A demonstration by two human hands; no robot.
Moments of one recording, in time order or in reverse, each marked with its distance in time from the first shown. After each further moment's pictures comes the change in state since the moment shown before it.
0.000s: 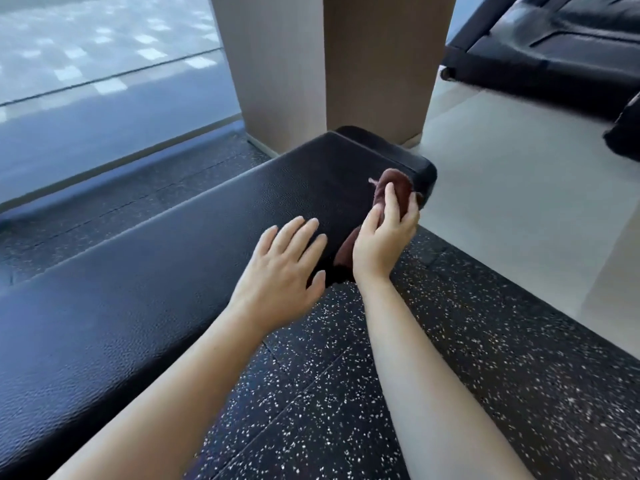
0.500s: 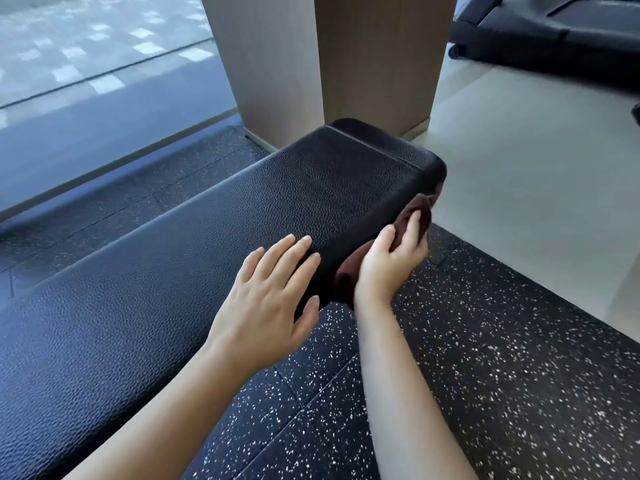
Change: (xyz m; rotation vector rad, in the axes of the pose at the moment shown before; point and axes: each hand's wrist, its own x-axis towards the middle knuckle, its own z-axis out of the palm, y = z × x) left_hand 0.005 -0.002 0.008 -0.064 -0.017 -0.017; right_hand 0.009 0.026 0.013 0.275 0.099 0.379
